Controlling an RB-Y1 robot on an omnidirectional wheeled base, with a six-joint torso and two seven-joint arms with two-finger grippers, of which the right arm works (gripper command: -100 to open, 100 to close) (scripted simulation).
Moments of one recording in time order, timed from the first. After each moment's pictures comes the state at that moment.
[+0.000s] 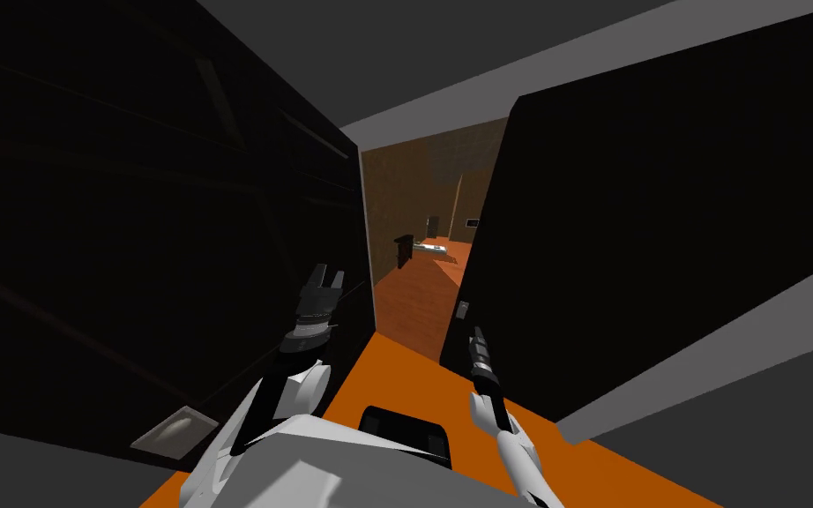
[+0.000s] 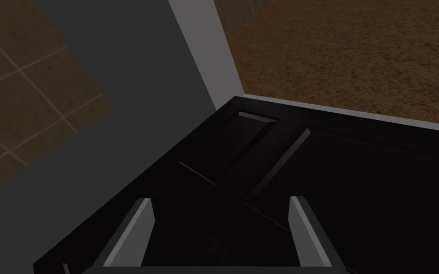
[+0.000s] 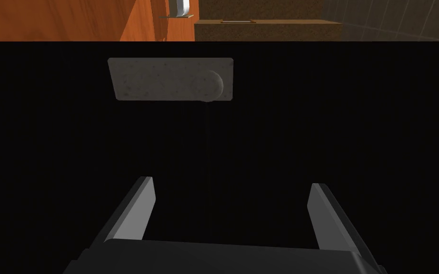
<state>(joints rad) -0.21 -0.10 -0.24 -0.56 -0.09 -0.84 0.00</state>
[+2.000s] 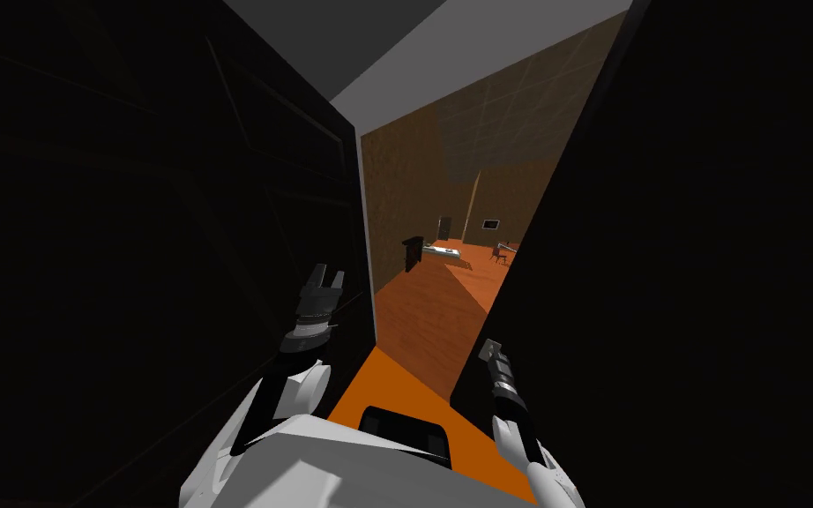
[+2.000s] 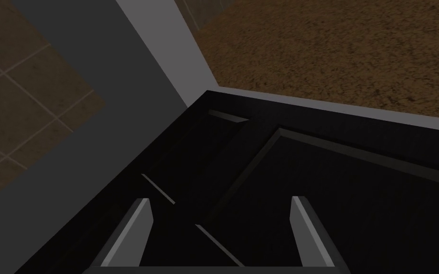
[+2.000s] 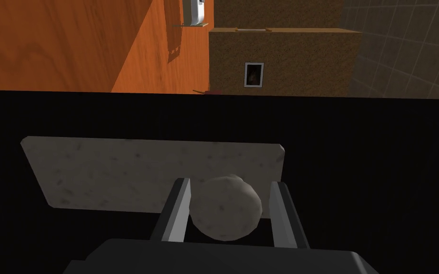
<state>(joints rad) -0.17 -0.21 -0.27 -0.48 -0.11 -0.86 -0.09</state>
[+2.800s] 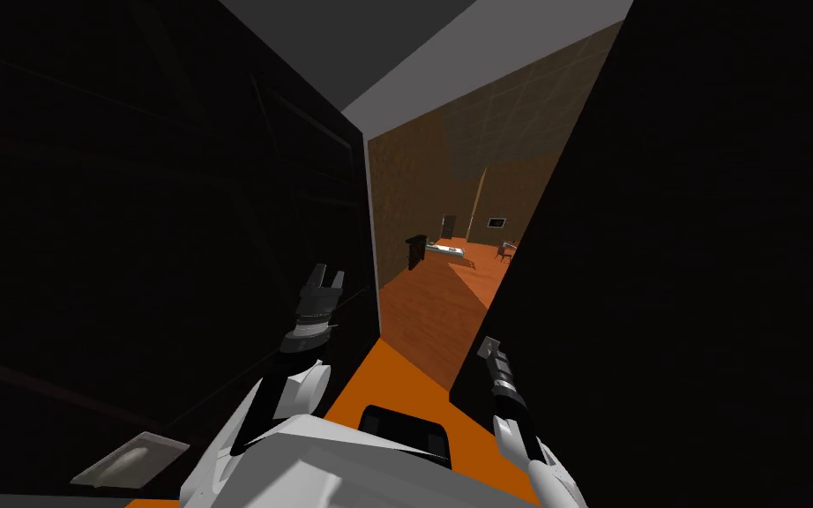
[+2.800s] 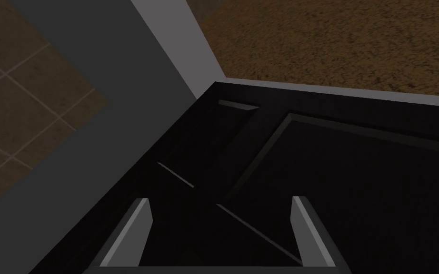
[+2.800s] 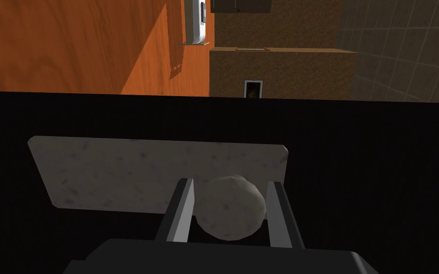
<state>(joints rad) -0.17 -0.22 -0.24 -0.47 -0.10 -0.87 -0.12</state>
